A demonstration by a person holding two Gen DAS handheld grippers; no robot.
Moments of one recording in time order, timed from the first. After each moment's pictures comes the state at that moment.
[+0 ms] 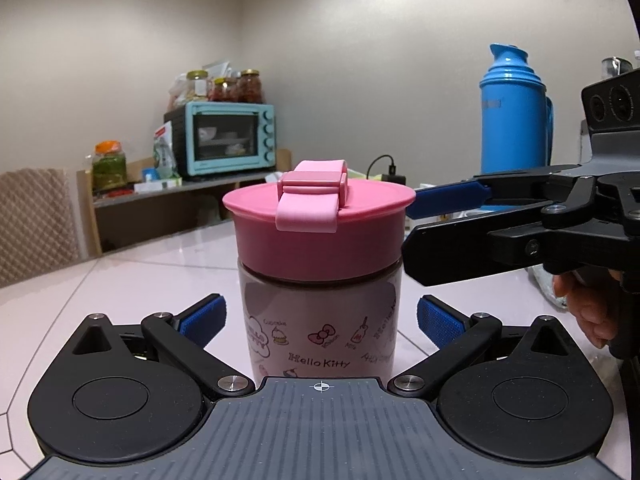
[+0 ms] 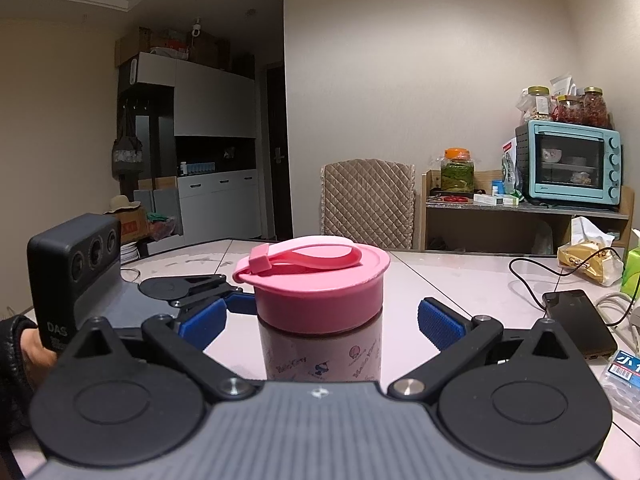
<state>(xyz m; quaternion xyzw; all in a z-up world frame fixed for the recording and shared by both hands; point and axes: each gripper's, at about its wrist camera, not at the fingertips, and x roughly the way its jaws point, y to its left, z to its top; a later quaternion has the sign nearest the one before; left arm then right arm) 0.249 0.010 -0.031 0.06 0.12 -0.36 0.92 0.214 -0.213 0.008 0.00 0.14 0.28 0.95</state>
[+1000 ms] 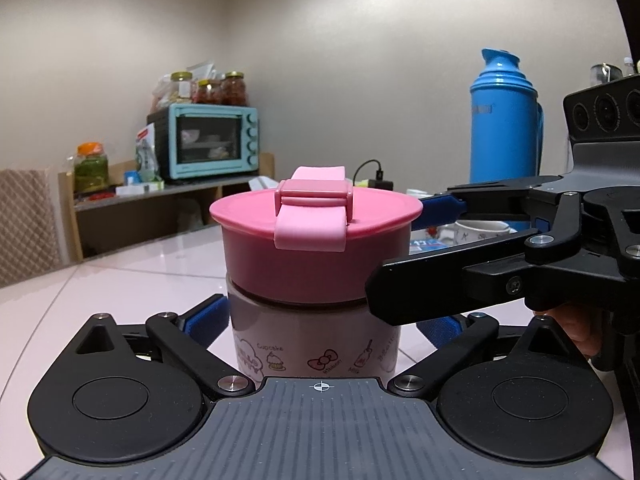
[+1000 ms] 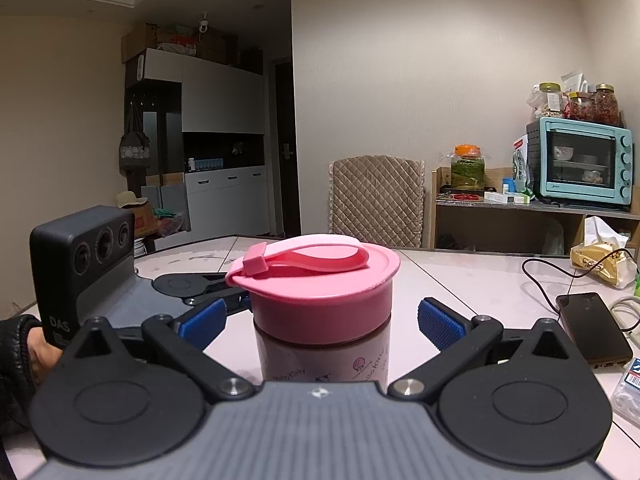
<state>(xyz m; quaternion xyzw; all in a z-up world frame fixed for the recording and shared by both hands) 0.266 0.009 -0.030 0.05 0.12 -0.38 0.91 0.229 -0.209 0.006 0.00 0.14 0.29 0.95</state>
